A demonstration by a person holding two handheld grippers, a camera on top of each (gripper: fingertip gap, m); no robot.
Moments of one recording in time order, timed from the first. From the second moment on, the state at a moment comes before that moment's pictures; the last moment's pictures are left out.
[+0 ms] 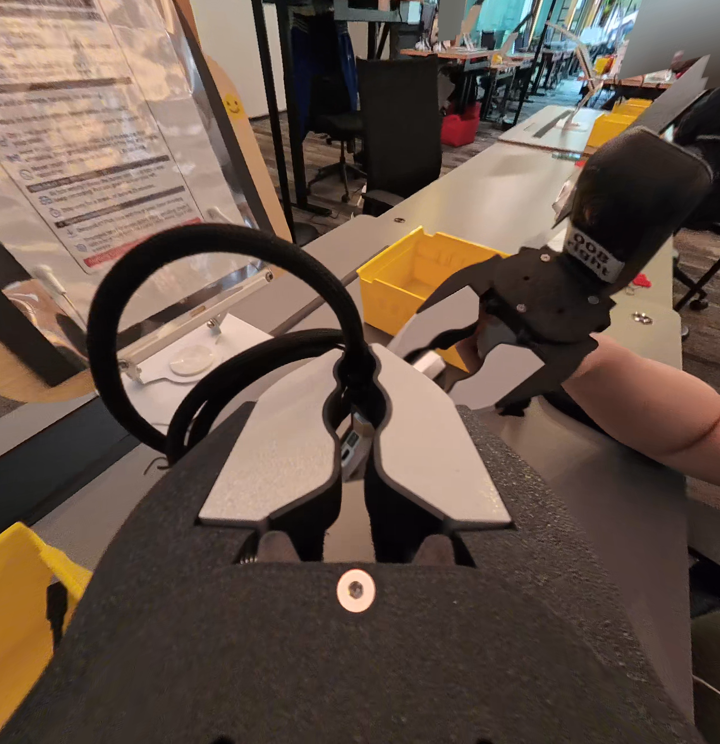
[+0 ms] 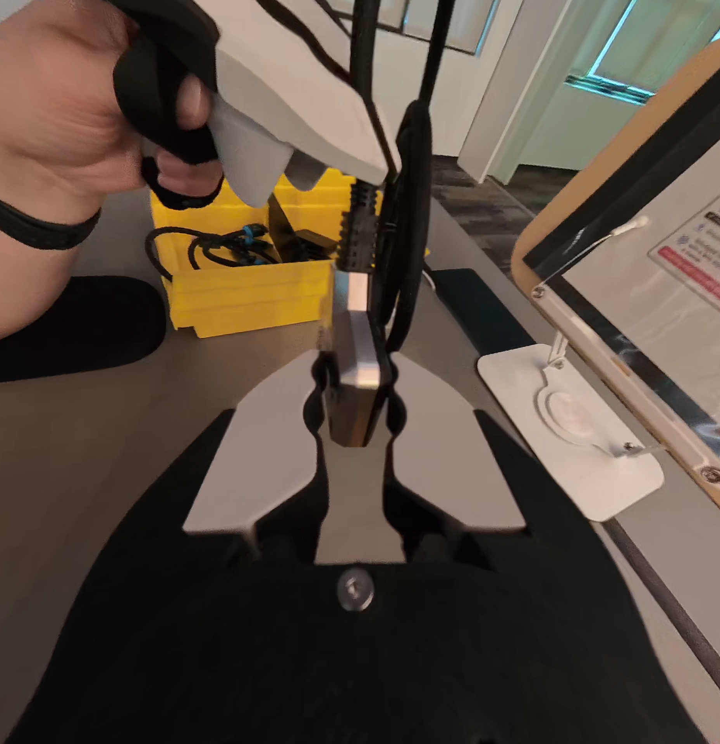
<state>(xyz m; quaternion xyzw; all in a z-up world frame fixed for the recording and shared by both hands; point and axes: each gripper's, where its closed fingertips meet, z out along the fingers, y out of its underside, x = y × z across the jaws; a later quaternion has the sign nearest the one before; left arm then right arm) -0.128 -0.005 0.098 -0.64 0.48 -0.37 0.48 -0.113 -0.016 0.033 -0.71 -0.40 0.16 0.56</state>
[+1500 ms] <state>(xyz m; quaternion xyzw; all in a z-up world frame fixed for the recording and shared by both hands) -0.344 0.021 -0.033 -0.85 0.50 -0.12 0.14 -0.050 0.021 -0.142 -0.74 -0.56 -0.24 0.26</state>
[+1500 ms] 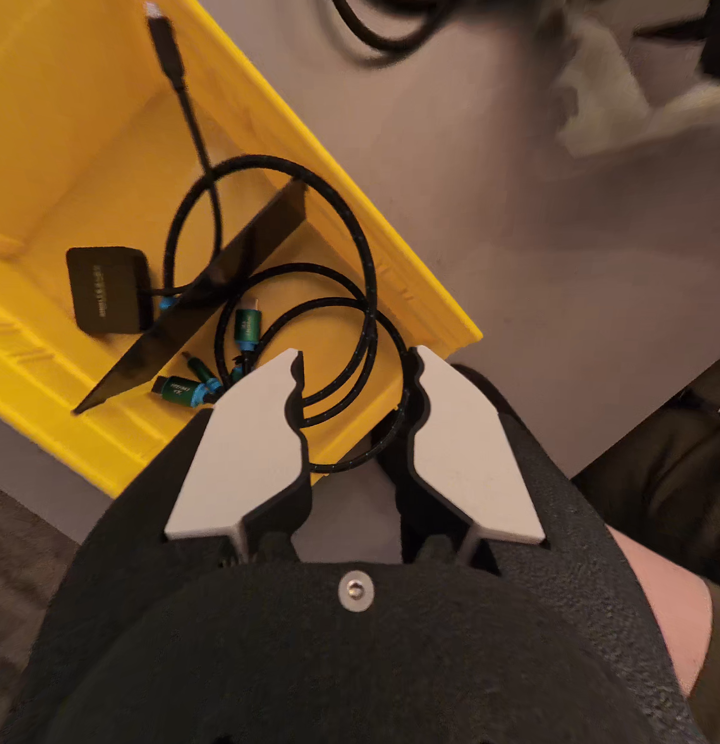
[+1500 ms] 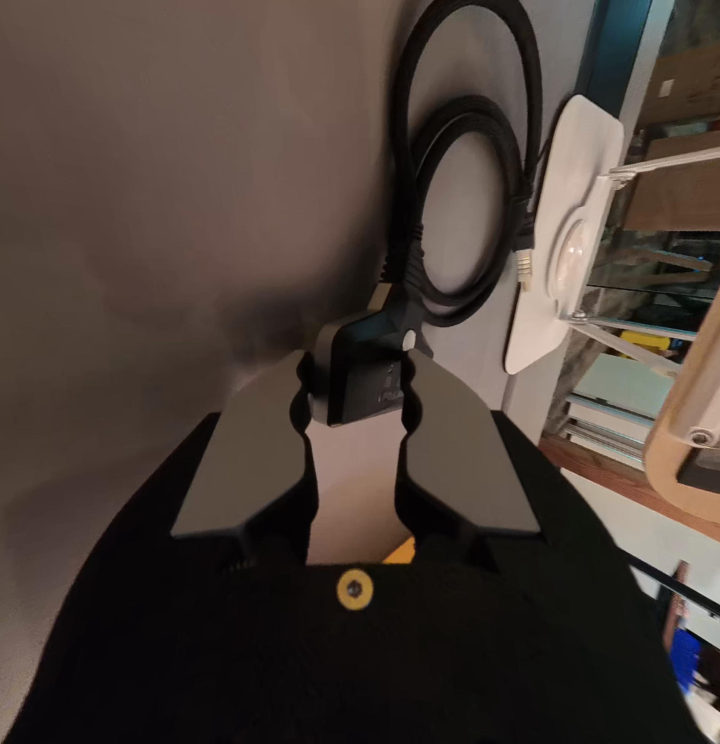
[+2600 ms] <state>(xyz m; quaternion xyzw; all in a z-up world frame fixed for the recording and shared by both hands) -0.339 0.067 0.003 -0.80 0.51 -0.14 0.30 -0.029 0.003 -0.100 -0.79 -0.53 -0.12 0.29</state>
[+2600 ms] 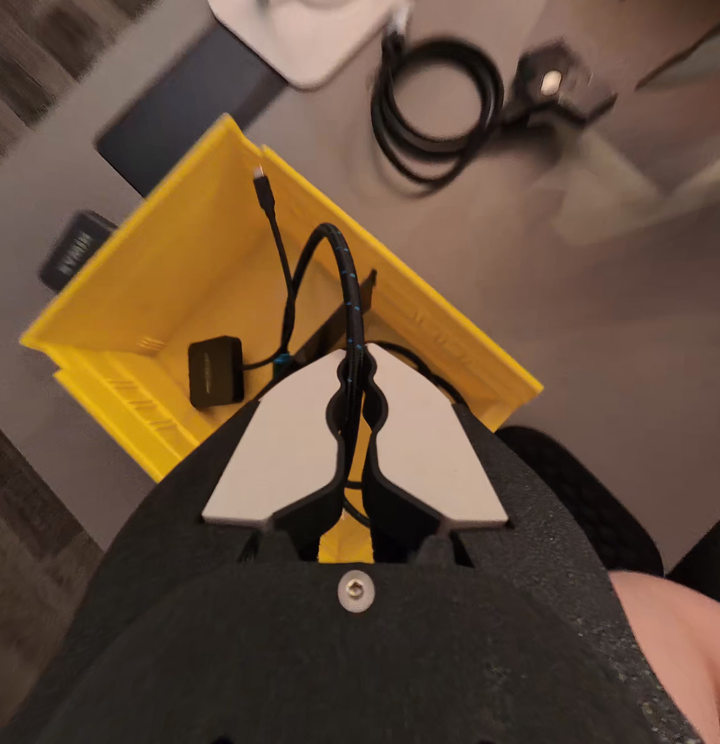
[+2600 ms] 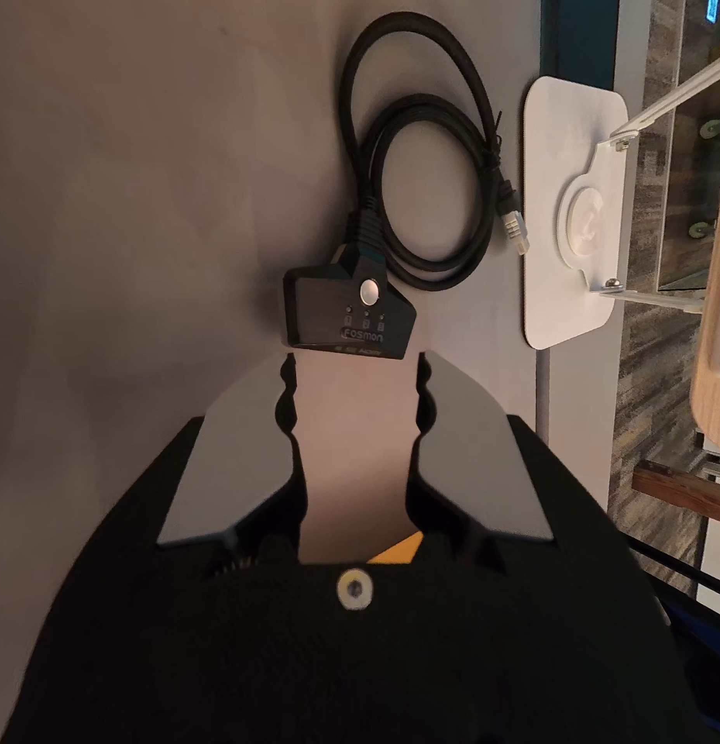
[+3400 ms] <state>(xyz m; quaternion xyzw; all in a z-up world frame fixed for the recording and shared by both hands) -0.230 -0.023 0.151 -0.62 0.48 -0.37 0.50 -0.131 -0.018 0.016 -0.69 -0.41 0.24 0.54</state>
